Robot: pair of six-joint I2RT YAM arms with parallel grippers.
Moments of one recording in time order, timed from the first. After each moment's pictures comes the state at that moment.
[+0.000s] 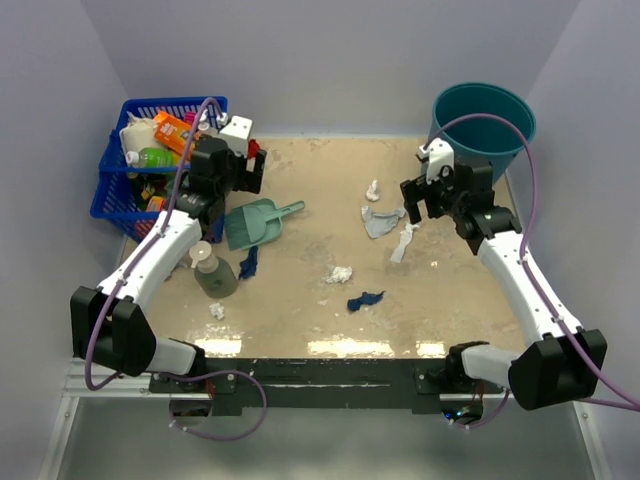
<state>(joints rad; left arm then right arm) -0.30 1.39 1.18 -0.17 -0.16 0.09 0.18 1.21 1.09 -0.42 -0.12 -0.26</state>
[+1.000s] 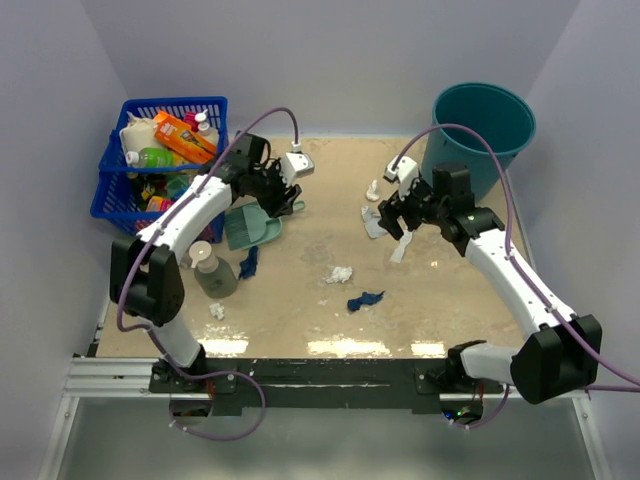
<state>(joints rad) -0.35 1.69 1.48 -0.64 0.49 0.58 0.28 1.25 1.08 -0.43 -0.37 -0.41</state>
